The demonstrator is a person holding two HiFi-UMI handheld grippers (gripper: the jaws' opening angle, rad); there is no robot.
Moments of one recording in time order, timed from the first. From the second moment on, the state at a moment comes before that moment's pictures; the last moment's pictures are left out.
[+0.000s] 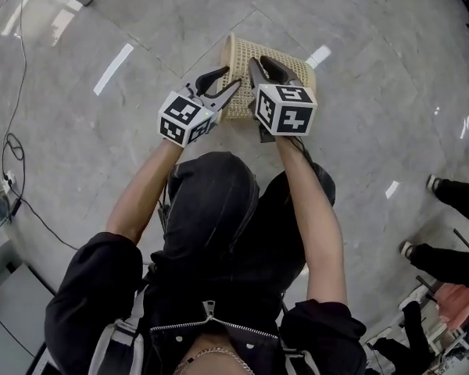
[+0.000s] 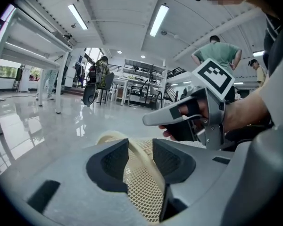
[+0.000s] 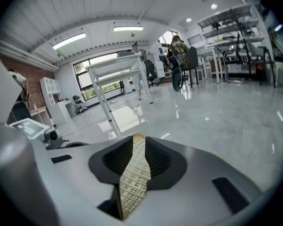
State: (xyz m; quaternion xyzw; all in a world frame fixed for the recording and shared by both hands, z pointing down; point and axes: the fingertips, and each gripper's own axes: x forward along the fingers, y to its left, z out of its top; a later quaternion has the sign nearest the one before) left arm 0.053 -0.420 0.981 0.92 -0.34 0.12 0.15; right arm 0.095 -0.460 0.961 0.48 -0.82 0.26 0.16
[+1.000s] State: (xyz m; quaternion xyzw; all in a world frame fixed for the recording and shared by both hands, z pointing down) left arm 0.001 -0.444 0.984 0.88 -0.43 0.13 0.16; right arm 0.209 -0.386 1.084 0.28 -0.77 0.52 0.22
